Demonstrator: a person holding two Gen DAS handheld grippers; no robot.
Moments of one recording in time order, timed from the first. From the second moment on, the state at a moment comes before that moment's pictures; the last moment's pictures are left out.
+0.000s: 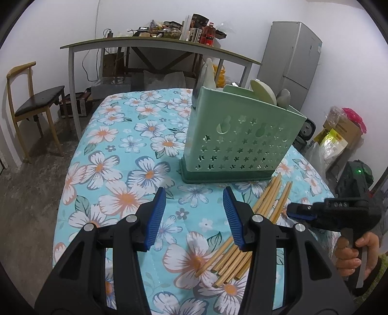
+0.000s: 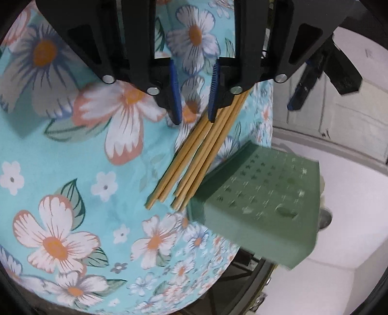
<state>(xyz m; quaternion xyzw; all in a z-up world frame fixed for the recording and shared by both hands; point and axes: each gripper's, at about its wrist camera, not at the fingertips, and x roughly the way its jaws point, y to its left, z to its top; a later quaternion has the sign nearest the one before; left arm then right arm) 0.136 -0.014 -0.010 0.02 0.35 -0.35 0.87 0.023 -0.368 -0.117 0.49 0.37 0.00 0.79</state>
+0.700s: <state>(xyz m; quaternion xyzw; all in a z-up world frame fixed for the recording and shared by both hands) 0.140 -0.021 -0.016 0.01 0.35 -0.36 0.86 0.041 -0.384 -0.127 0.56 0.34 0.00 0.76</state>
